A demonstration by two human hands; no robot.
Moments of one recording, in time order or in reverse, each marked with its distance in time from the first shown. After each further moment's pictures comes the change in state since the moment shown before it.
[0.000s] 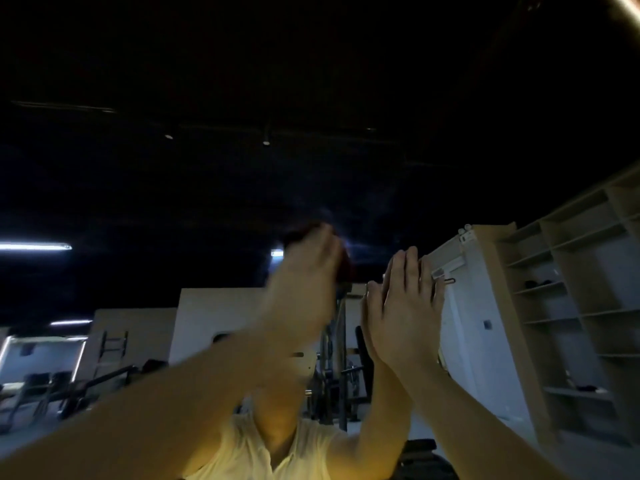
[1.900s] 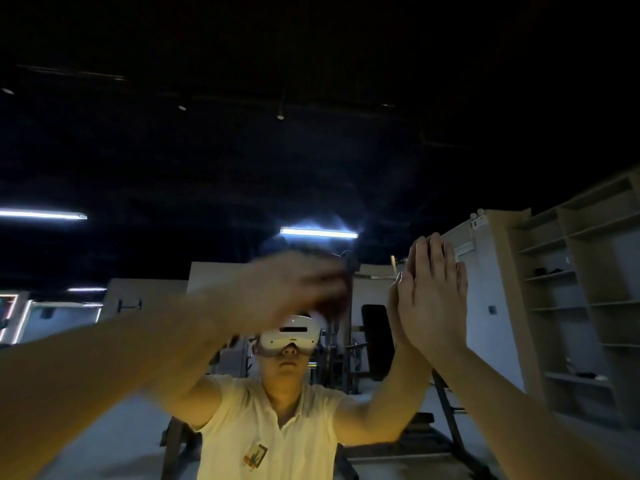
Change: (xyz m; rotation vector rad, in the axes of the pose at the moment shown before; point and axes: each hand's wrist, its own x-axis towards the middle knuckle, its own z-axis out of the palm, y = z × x) left_hand -0.039 -0.099 -0.040 0.065 -0.122 0.573; right_hand -0.013 0.023 0.014 -0.024 0.058 -0.061
